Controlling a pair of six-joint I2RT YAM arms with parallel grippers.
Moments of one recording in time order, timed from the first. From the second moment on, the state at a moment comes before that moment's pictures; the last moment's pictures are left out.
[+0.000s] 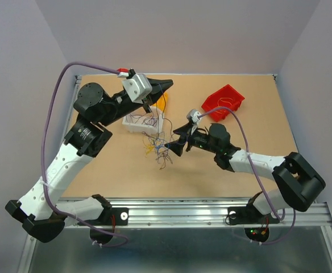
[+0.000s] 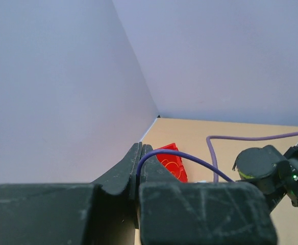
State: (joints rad) left arm -0.67 1.11 1.43 -0.03 0.45 0.24; right arm 0.71 1.44 0.63 0.75 -0.43 0.21
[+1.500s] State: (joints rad) left arm -0.67 1.10 1.74 0.03 0.26 0.24; right arm 0.73 1.78 0.84 0.85 -0.50 0.23
